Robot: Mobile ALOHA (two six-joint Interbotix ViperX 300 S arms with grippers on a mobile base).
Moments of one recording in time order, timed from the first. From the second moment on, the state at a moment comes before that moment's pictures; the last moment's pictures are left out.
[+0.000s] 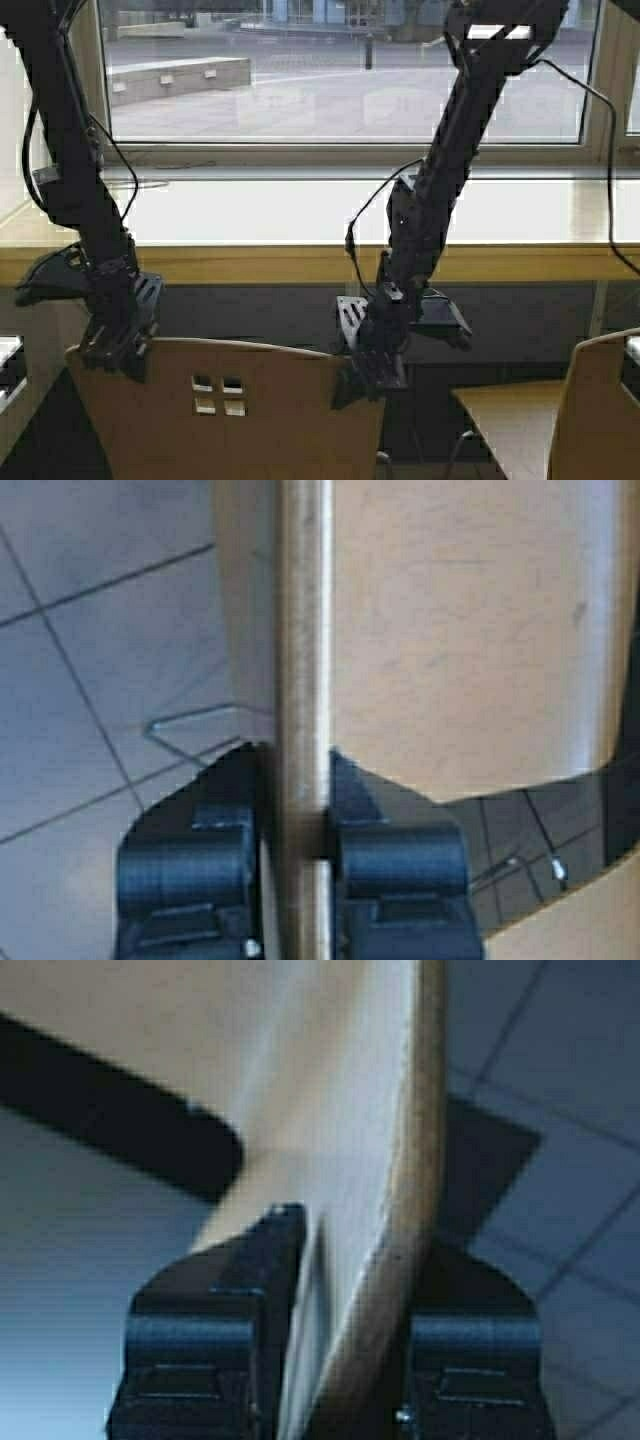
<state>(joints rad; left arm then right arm) -0.22 0.88 0.36 -0.69 -0.15 -0.82 0.54 1.05 0.10 1.59 0.15 0.13</state>
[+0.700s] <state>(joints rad) -0.23 0.88 0.37 -0.69 -0.11 -0.84 0.51 1.04 0.13 1.59 0.16 0.14</state>
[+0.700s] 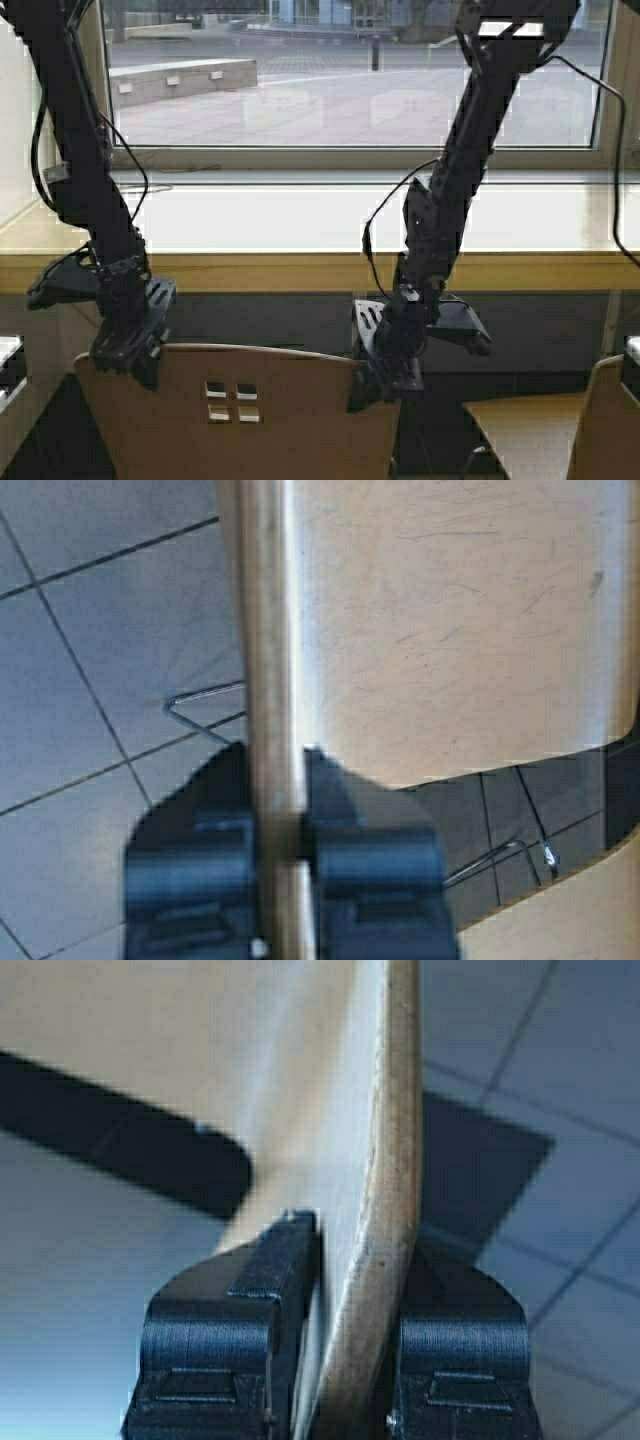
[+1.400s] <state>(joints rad) -0.26 0.87 0.41 -0.70 -0.10 -0.86 0.48 1.05 0.12 1.51 0.17 0.14</state>
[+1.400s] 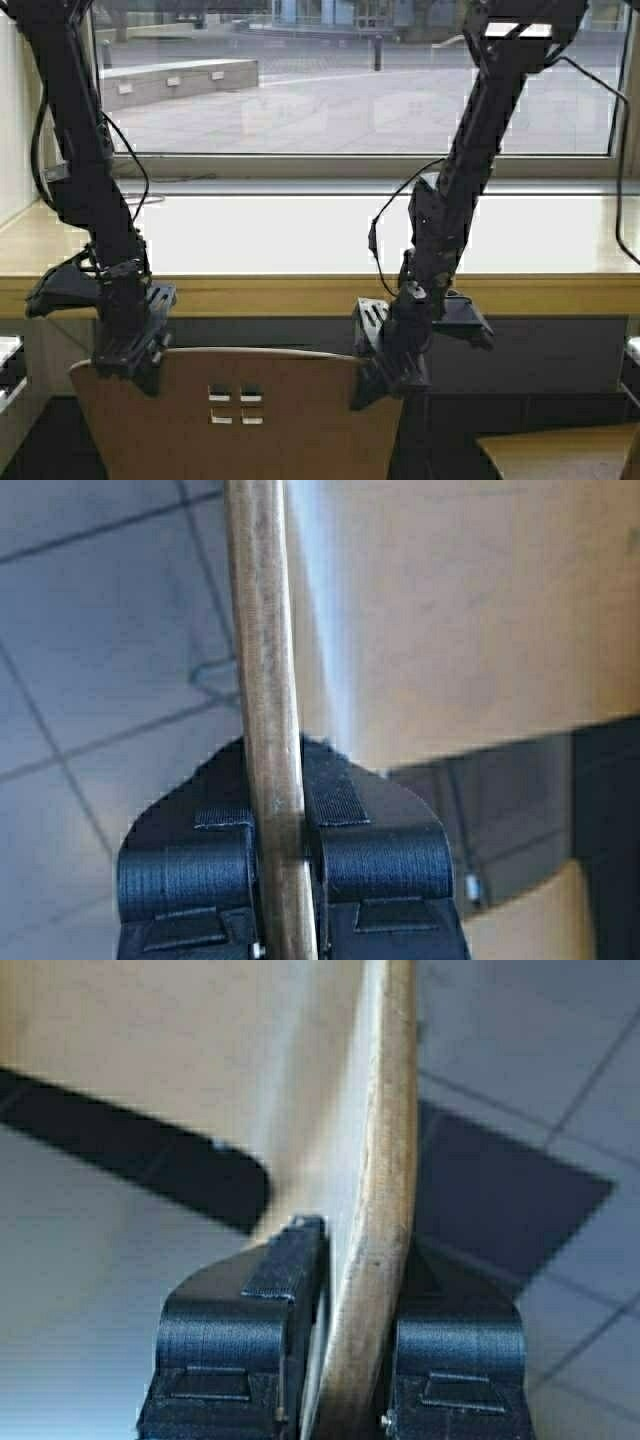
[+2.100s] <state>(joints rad) -0.27 0.86 0.42 -0.71 -0.10 -0.87 0.46 1.06 0.10 1.45 0.20 0.14</state>
